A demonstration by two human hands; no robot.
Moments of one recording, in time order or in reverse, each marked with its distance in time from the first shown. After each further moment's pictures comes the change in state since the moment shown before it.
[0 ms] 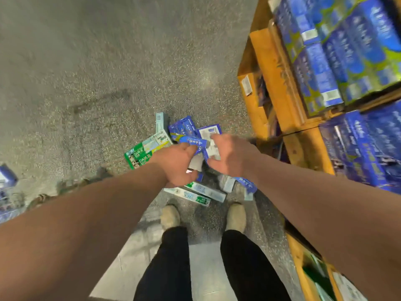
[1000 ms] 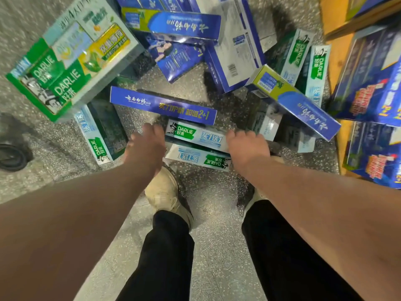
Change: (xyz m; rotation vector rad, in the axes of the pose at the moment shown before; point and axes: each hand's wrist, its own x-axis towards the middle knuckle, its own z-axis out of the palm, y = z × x) left_hand 0.189 -0.139 0.422 0.057 -0.204 -0.279; right_hand 0.159 0.103 0.422 -0.284 -0.409 0.320
